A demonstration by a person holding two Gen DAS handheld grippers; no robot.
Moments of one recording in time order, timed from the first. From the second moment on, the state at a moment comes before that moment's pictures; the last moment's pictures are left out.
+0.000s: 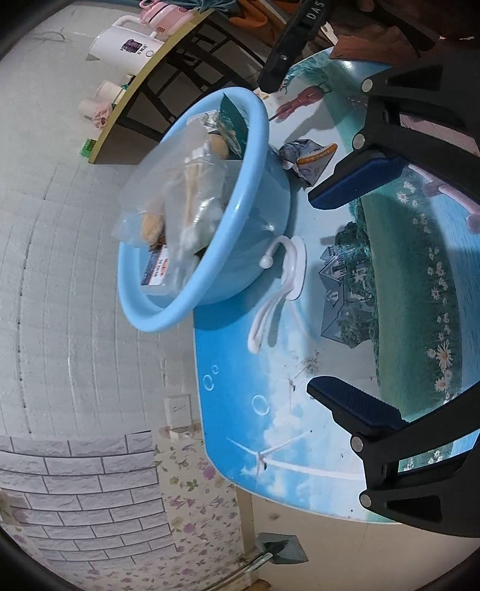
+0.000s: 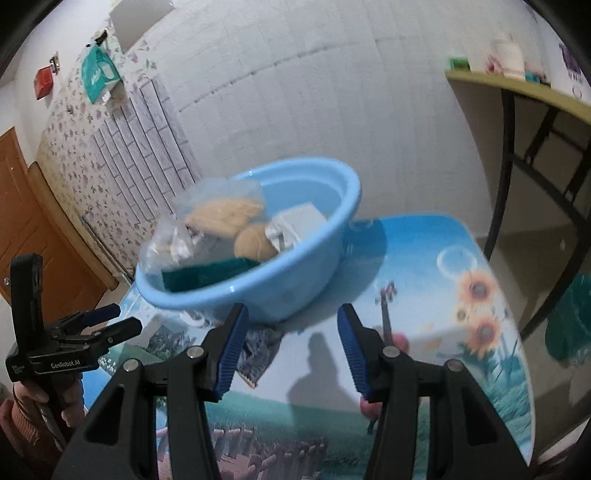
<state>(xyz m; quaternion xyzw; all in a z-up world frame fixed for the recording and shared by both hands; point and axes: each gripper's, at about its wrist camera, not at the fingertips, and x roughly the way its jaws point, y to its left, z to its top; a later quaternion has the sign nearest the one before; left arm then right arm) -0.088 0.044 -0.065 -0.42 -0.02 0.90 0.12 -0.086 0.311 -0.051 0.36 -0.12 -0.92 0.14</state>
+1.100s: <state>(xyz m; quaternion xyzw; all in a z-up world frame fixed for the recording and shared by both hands) -0.131 0.067 -0.100 -0.46 0.01 0.88 0.13 -0.105 0.263 -0.089 0.41 -0.08 -0.89 0.19</state>
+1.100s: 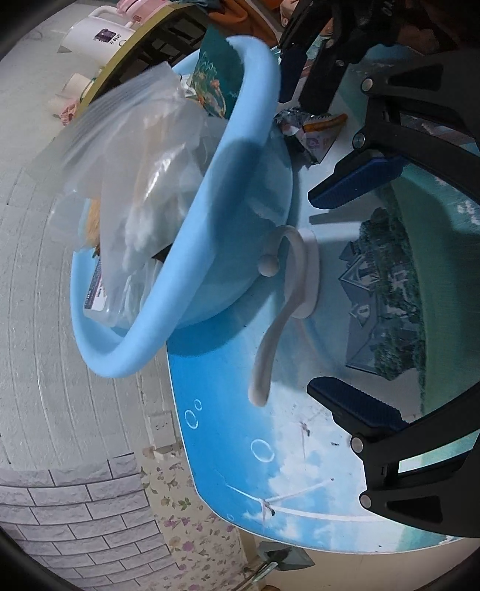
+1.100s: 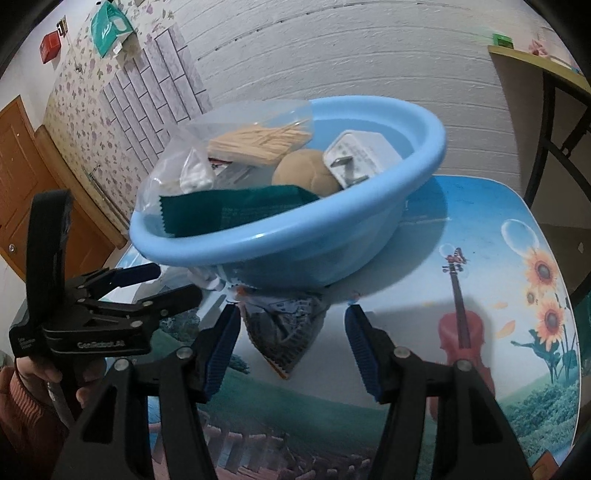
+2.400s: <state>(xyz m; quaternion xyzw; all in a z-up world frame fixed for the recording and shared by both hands) -0.088 0.067 -0.076 -0.44 0.02 0.89 0.14 -0.077 0.243 -0.079 0.40 -0.02 -0.89 0.23</state>
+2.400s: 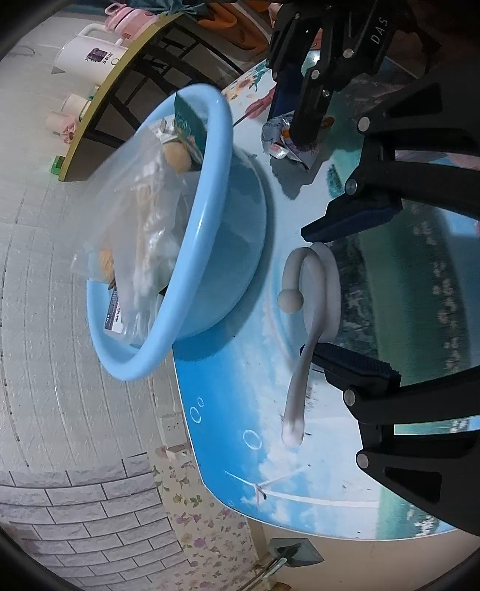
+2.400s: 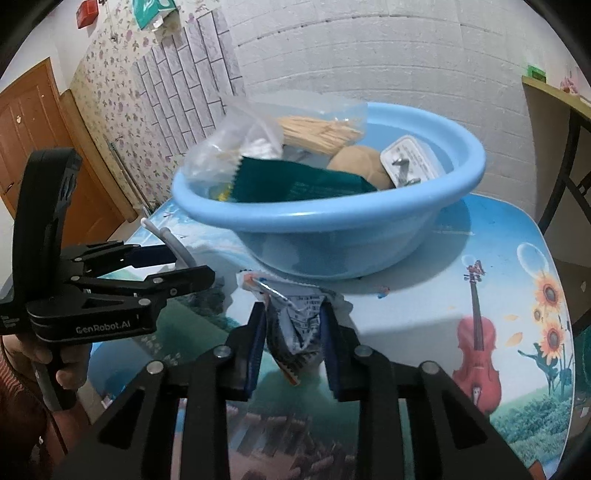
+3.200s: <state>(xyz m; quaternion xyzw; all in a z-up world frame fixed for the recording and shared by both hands) -0.046 0.062 -0.083 -0.45 0.03 0.88 0.13 -0.041 0.252 -0.078 0.41 0.02 -0.89 0.21</state>
